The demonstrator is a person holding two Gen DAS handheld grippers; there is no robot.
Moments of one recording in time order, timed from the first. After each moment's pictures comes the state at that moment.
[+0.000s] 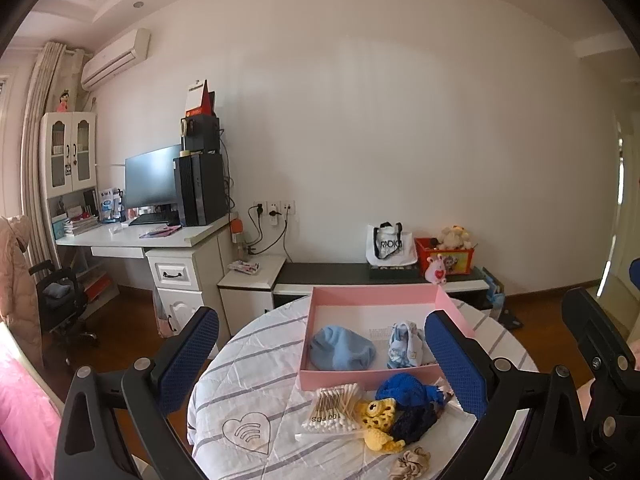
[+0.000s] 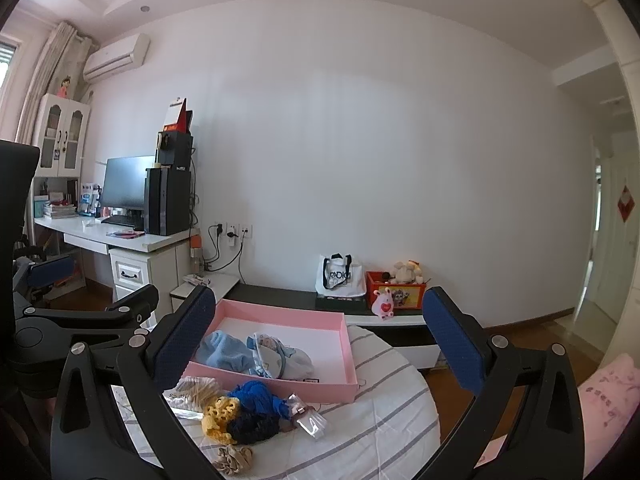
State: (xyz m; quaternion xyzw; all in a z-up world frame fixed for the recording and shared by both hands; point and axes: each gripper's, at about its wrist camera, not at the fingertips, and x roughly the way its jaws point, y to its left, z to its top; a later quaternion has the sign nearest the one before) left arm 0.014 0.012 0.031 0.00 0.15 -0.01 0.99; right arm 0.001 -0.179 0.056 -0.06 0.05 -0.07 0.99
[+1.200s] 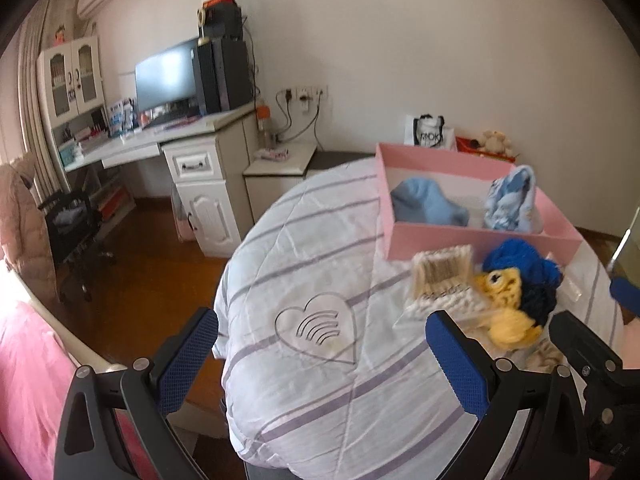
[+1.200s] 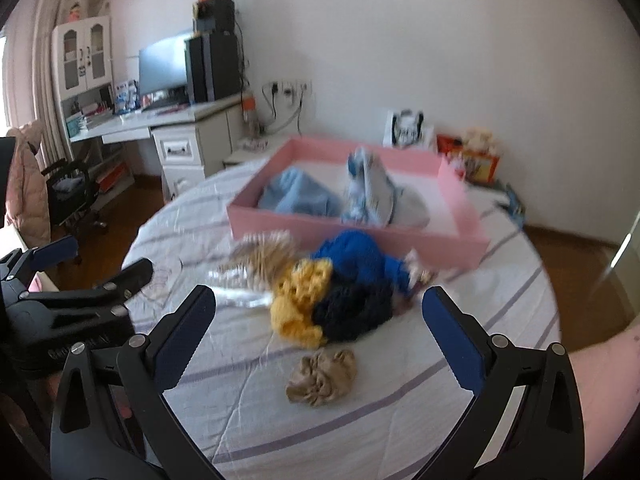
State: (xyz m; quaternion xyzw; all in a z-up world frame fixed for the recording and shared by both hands) left arm 0.088 0.100 -0.060 0.00 0.33 0.02 0.94; right arm 0.099 -0.132 -0.075 -0.03 0.32 0.02 0.95
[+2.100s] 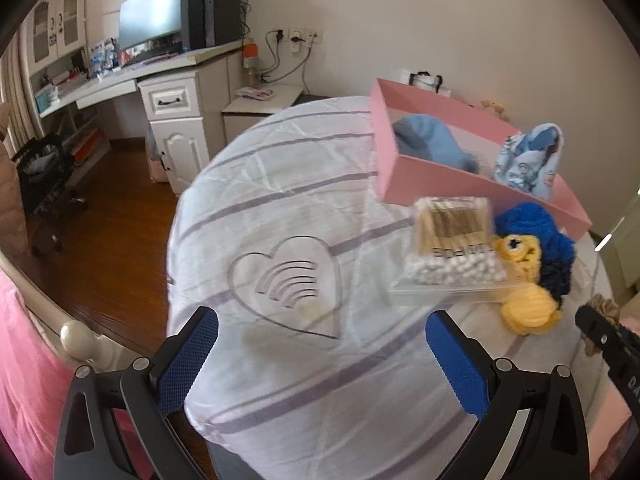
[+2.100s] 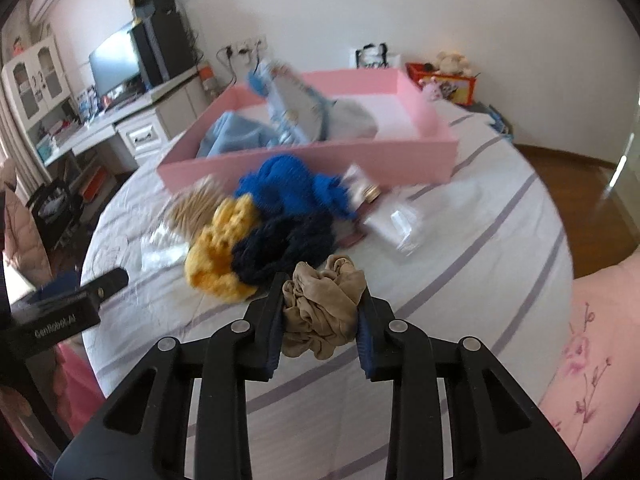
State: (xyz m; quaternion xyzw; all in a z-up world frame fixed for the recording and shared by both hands) left arm 0.141 0.114 -0.107 -0.05 0.42 -0.01 0.91; right arm 0.107 -0.198 -0.108 0.06 0.39 -0.02 0.92
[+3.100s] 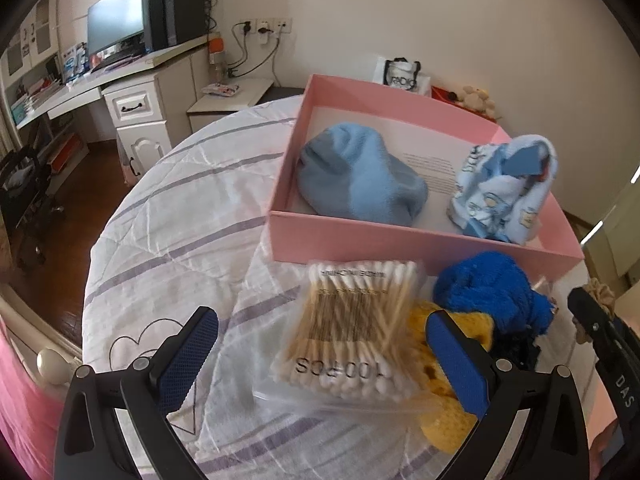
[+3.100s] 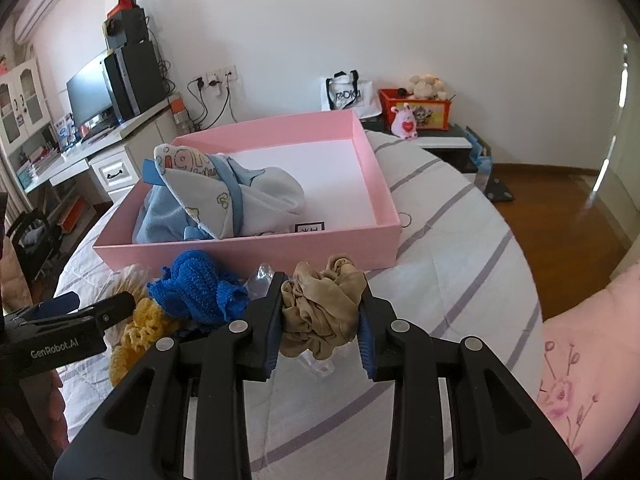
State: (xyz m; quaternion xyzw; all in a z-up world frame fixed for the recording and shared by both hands) left arm 0.221 0.042 -0.092 -0.04 0.44 -0.04 0.89; right arm 0.159 -0.247 -0.096 0.06 0.35 -0.06 0.93
